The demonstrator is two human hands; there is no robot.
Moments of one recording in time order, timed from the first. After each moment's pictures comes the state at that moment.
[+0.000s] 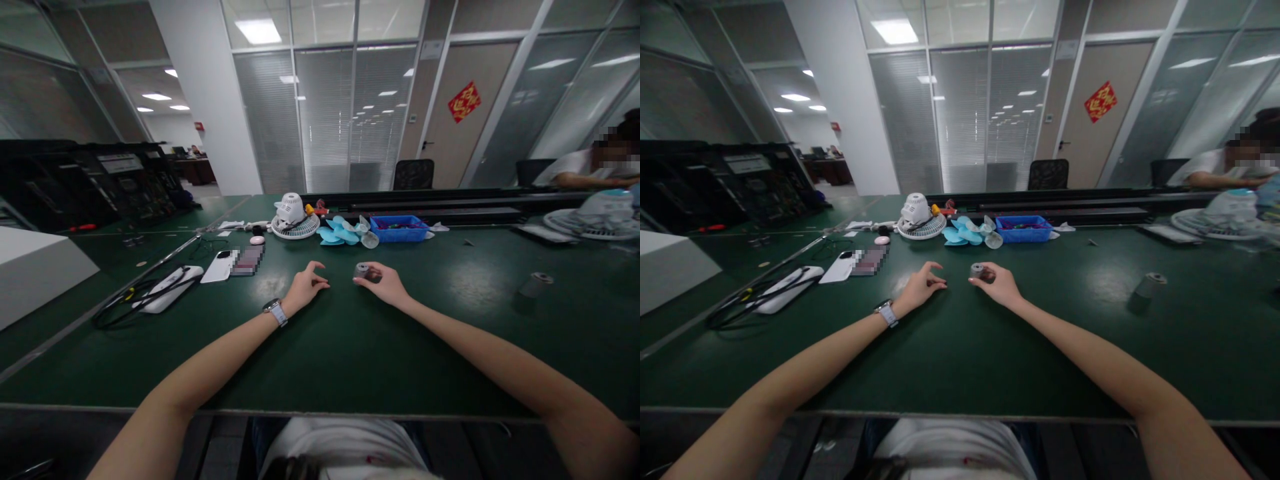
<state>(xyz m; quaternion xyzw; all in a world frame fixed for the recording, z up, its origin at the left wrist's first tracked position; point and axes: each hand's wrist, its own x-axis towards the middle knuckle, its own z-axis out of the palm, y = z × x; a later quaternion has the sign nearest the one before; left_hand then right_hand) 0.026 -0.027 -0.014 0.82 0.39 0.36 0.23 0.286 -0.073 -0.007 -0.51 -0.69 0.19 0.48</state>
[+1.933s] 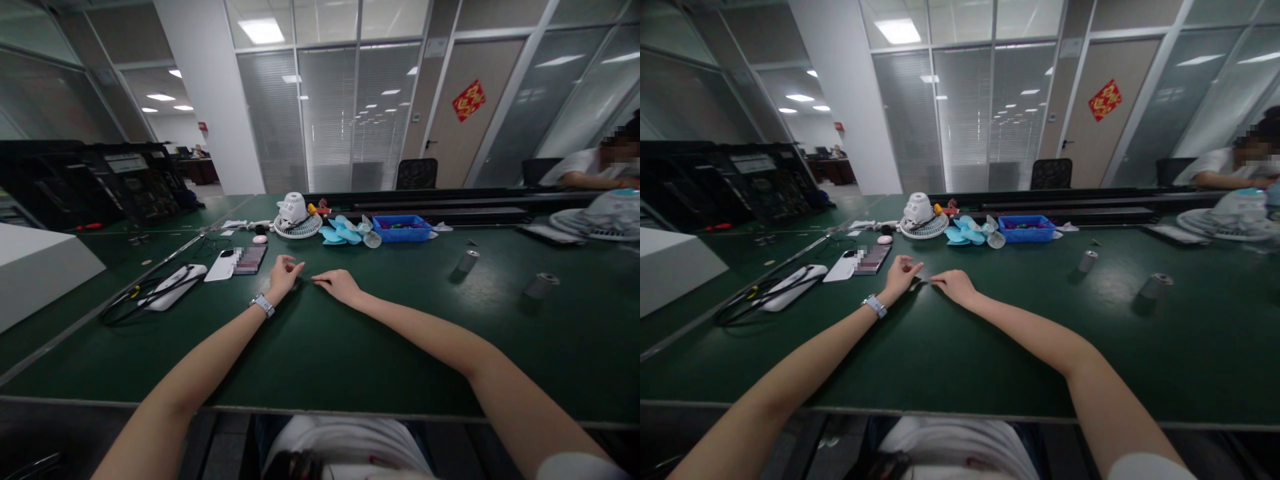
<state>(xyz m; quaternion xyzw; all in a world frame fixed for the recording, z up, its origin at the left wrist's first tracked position) -0.019 0.016 -0.026 0.63 0.53 0.51 0.25 0.184 -0.040 -0.008 -0.44 -0.84 0.07 0.30</state>
